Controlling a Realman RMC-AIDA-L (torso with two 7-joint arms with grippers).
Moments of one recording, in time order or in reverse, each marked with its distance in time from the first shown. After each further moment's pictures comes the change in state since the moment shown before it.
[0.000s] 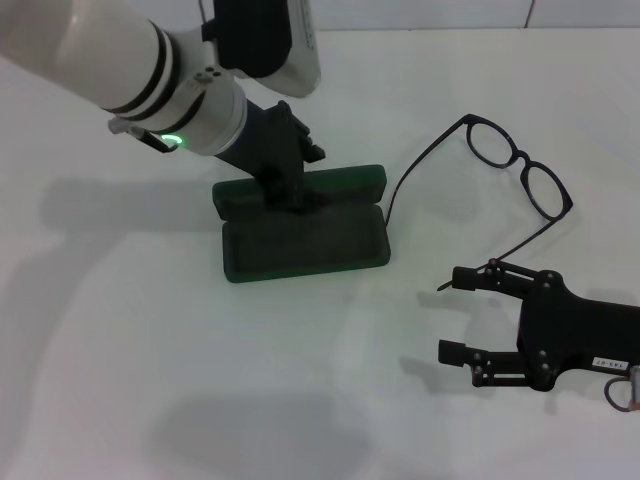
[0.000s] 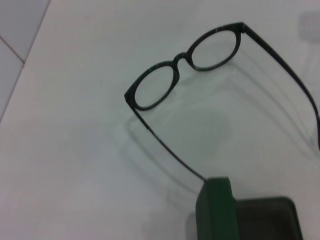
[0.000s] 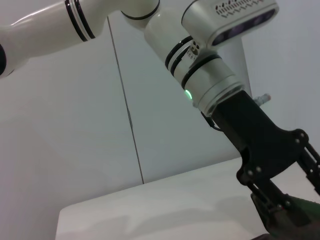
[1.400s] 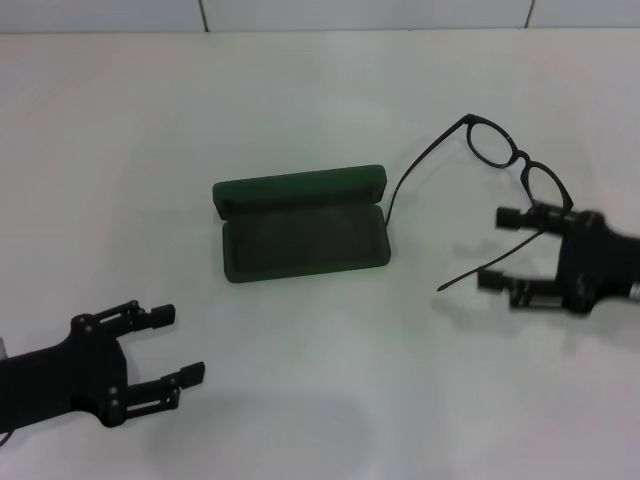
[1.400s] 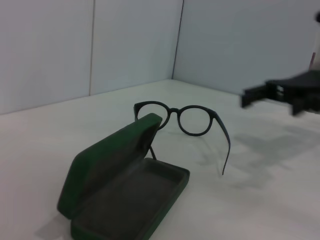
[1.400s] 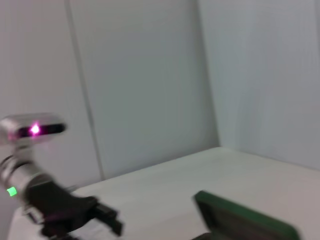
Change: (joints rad) left arm 0.587 0.018 -0.657 -0.465 -0.559 0.343 0.834; right arm -0.008 -0.045 0.011 -0.173 0.014 0.071 0.210
